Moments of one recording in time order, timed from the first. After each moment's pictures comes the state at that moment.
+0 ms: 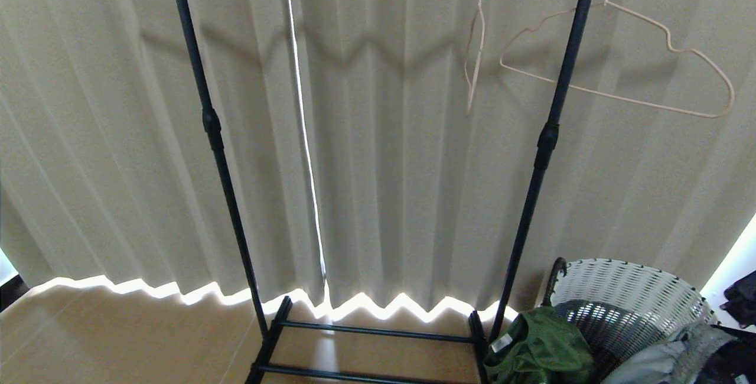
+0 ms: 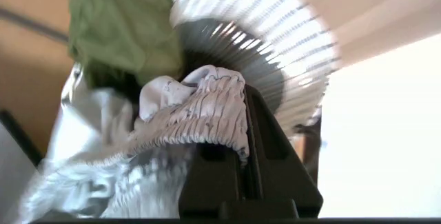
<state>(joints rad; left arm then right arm) 0.01 0.00 0.00 -0.02 -0.02 0.01 -0.04 1.02 -0.28 -0.13 -0.11 -0.42</state>
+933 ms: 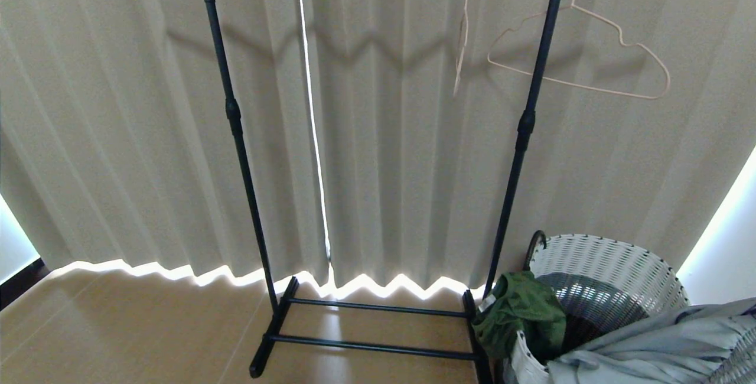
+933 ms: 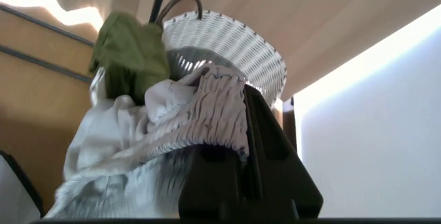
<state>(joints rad) 0.01 0.00 0.00 -0.02 -0.02 0.02 -0.05 0.73 -0.46 0.14 -0.08 -0.42</state>
